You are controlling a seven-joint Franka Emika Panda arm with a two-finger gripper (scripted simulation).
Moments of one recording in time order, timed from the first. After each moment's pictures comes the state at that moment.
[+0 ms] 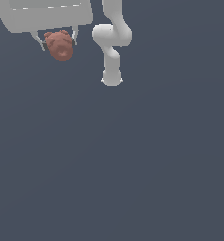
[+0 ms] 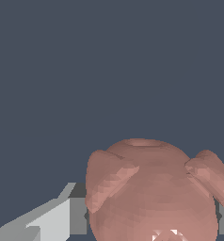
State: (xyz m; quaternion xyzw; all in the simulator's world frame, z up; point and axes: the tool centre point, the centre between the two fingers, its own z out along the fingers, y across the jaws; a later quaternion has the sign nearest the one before) arm -0.076 -0.146 0.472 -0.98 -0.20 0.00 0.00
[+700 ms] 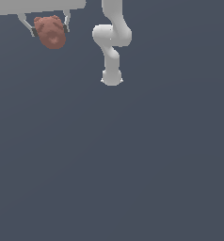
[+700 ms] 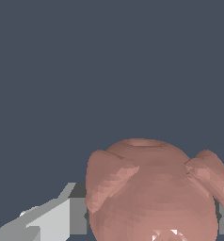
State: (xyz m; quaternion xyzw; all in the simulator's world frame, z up) arm -0.079 -0.160 0.503 -0.98 -0.20 0.00 0.00
